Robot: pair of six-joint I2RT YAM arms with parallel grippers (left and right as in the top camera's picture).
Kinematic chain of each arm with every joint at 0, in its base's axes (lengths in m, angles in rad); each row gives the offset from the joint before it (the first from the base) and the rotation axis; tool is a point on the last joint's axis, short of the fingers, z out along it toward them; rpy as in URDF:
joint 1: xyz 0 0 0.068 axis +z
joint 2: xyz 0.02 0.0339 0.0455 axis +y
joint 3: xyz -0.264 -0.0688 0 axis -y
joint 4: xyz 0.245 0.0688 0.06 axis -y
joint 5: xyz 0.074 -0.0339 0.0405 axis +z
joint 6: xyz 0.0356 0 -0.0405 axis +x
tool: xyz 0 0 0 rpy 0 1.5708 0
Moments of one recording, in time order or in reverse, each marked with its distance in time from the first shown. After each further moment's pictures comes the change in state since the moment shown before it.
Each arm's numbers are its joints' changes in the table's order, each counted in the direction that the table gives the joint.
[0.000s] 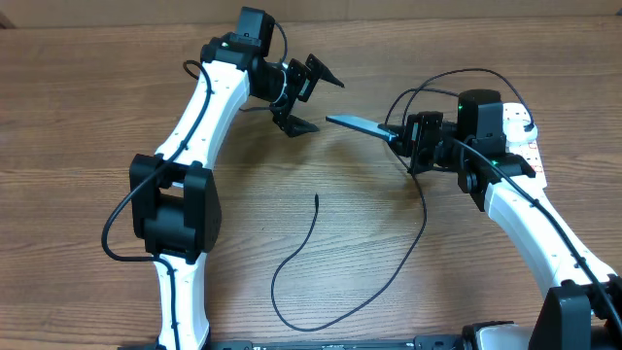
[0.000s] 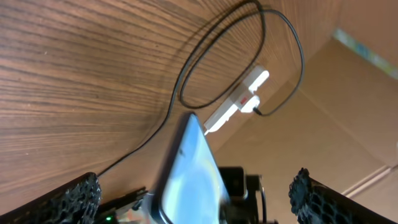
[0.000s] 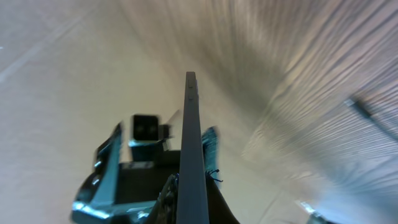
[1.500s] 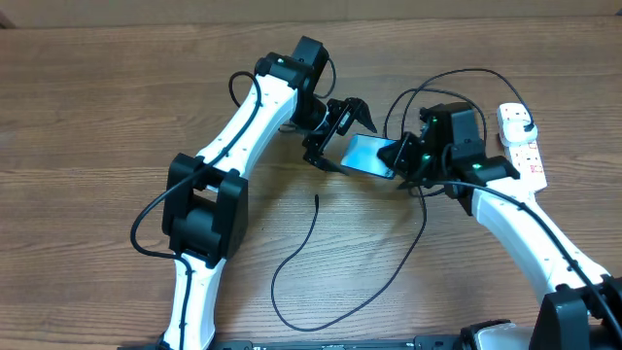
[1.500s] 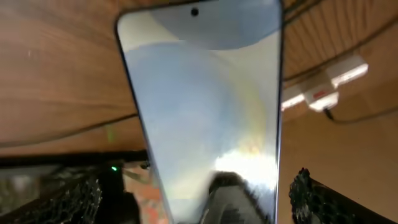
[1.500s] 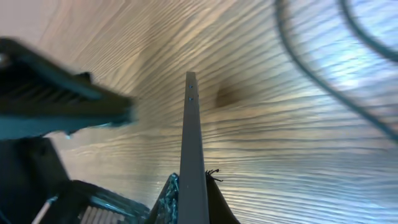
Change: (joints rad) left arm -0.157 0.039 -0.005 -0.183 0.019 -0.150; right arm 0.086 -0.003 0.000 -0.237 -0.282 -1.105
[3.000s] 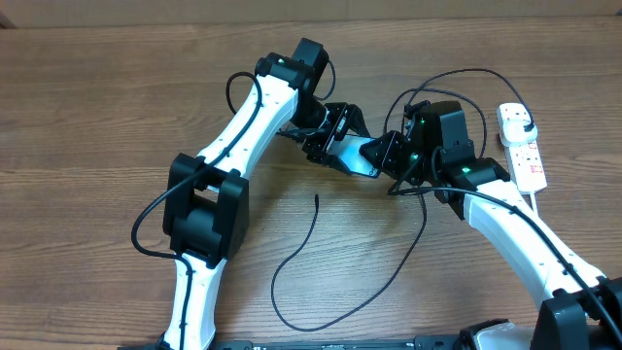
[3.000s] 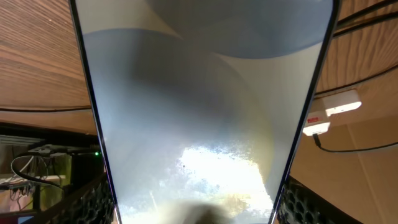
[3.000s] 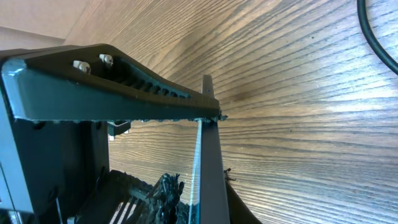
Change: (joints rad) left arm -0.016 0.000 -0.001 -0.023 0.018 -0.224; right arm 0.073 -0.006 0.000 0.082 0.048 0.027
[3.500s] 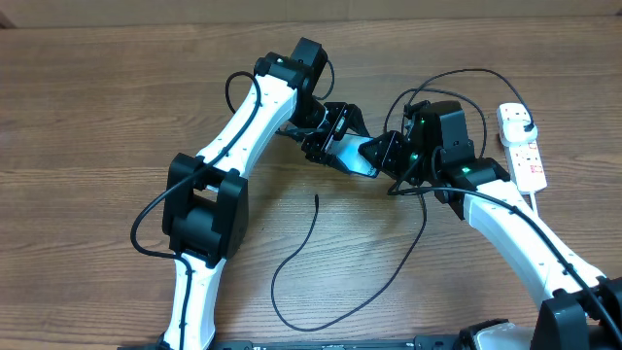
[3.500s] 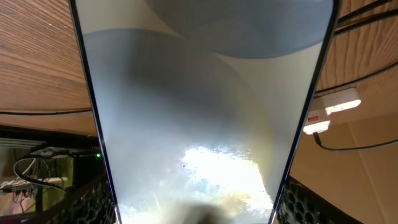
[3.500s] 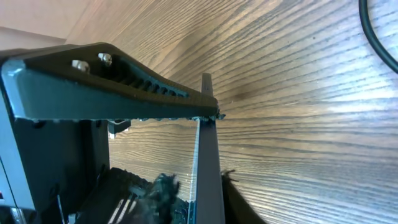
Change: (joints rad) left arm 0.006 0.000 0.000 -0.003 0.000 0.016; right arm 0.000 0.000 0.000 0.003 0.002 0.001
